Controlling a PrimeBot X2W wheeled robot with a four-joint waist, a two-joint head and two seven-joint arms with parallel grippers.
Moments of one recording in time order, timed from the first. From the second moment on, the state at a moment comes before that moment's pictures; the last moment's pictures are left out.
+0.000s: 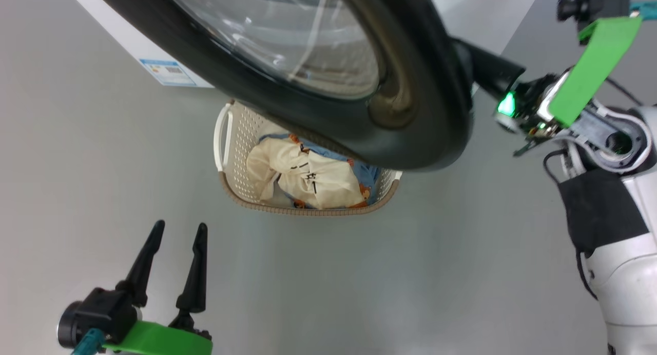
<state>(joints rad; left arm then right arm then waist) -0.07 0.04 -0.06 0.05 -0.21 -0.13 -0.26 -0.82 -0.22 0.15 0.26 1.58 0.13 0.74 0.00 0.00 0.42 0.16</state>
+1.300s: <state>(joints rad) 0.02 0.04 -0.07 0.11 -0.27 -0.13 -0.26 -0.57 -0.09 0.48 0.25 1.57 0.13 0.70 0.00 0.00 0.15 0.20</state>
